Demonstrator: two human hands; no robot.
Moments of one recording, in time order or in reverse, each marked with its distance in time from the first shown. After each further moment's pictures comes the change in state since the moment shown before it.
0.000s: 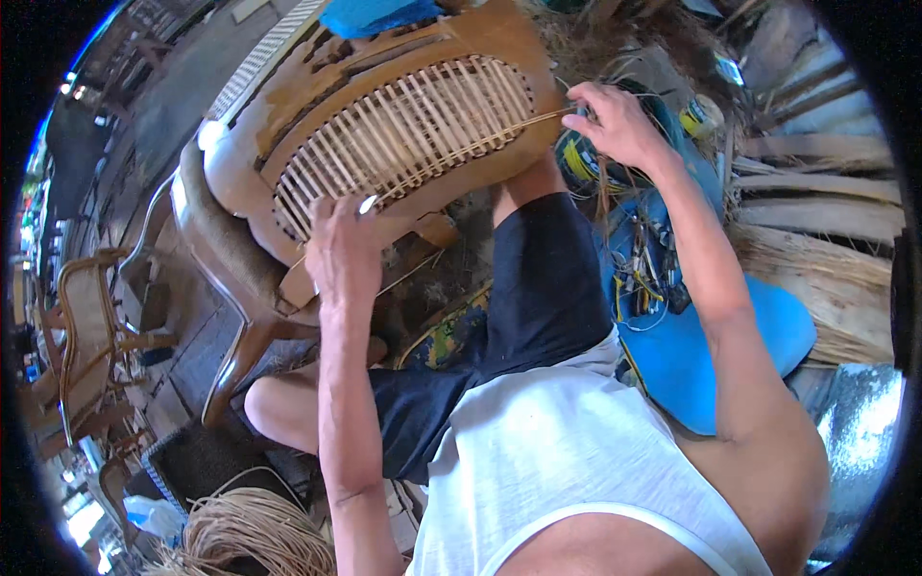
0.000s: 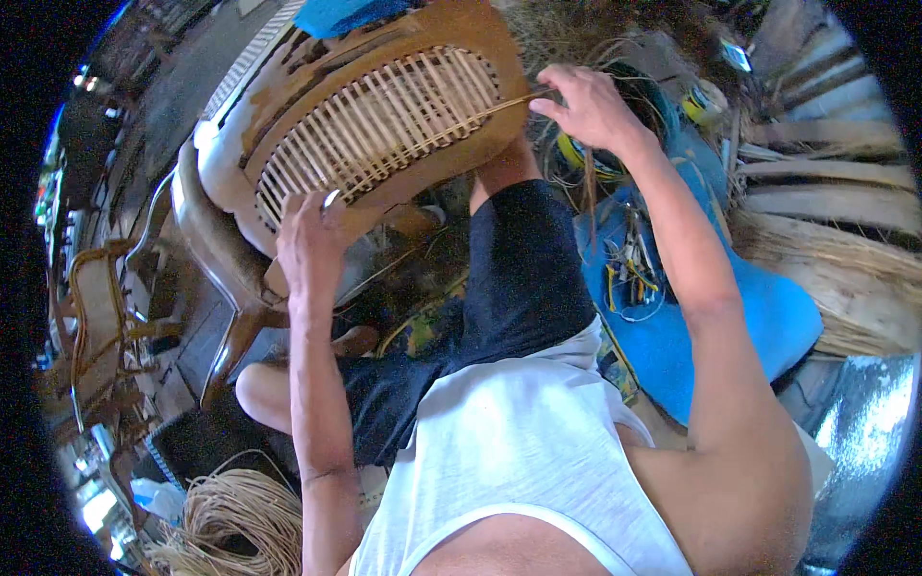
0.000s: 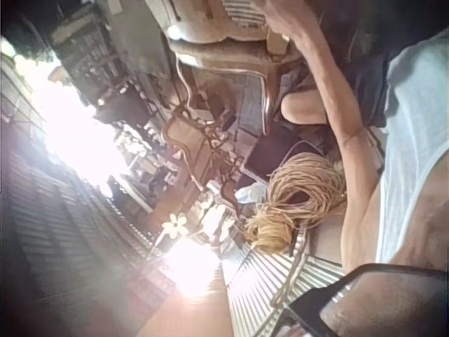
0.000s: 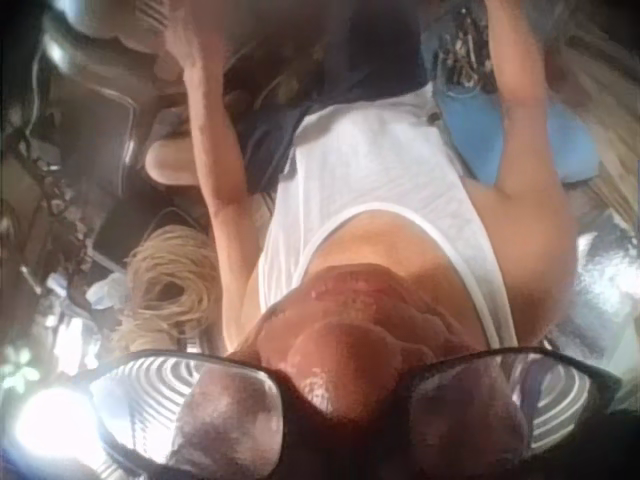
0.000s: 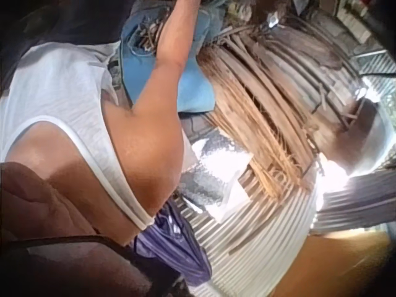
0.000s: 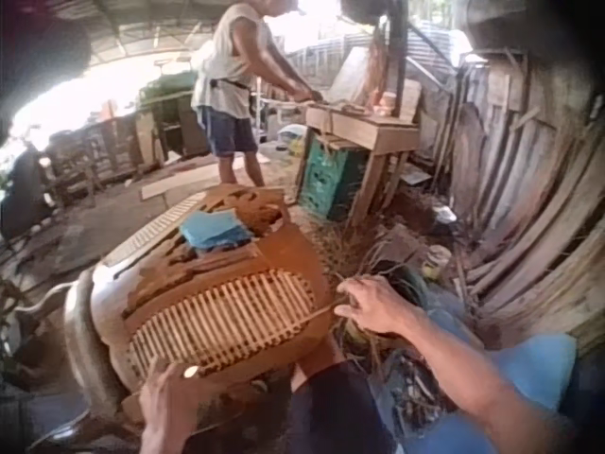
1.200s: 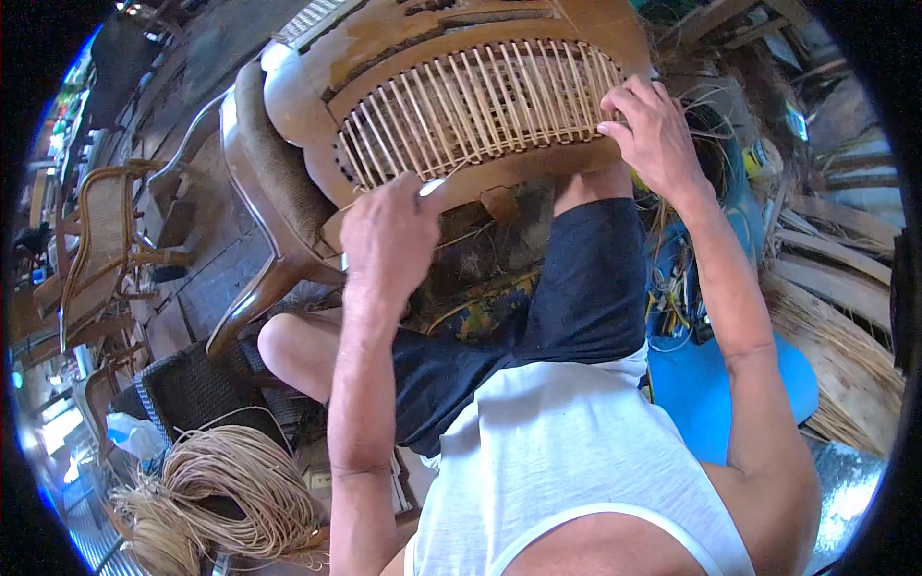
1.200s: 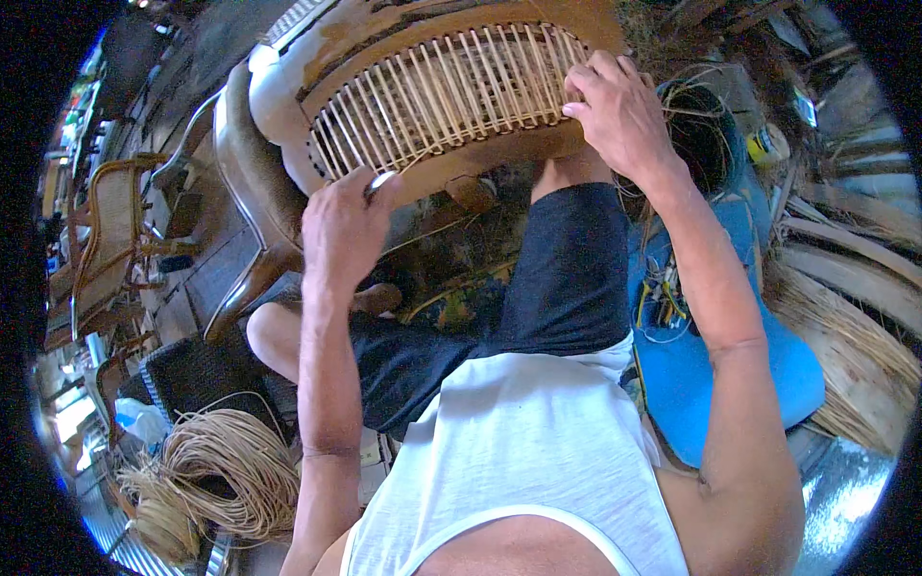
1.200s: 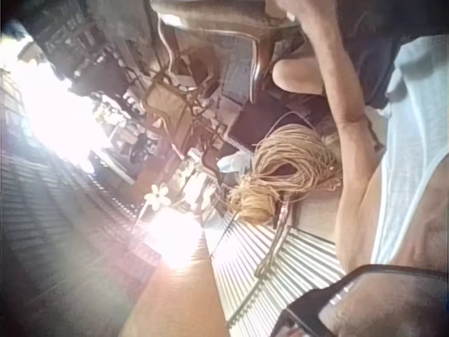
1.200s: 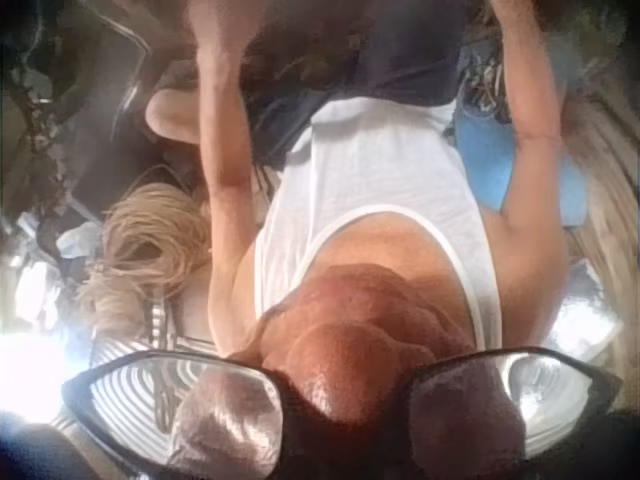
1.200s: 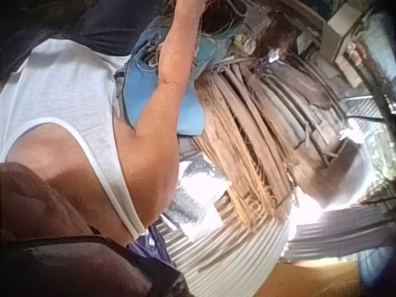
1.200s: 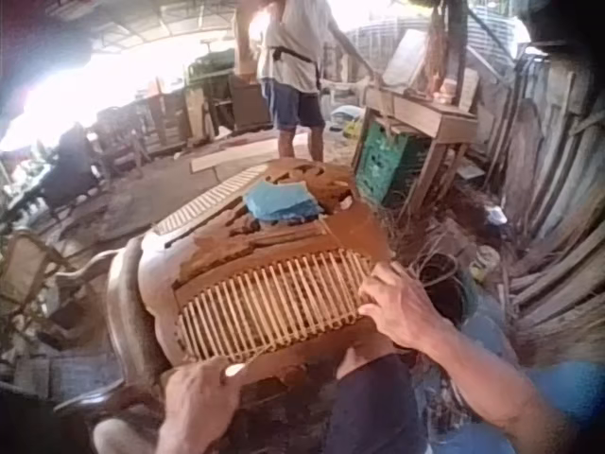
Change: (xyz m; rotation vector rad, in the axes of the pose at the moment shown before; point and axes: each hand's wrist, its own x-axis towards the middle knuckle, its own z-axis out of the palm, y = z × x) left_hand -0.009 0.010 -0.045 -0.064 -0.211 -0.130; right_hand 0.026 -0.077 0.017 -0.104 0.052 -0.201
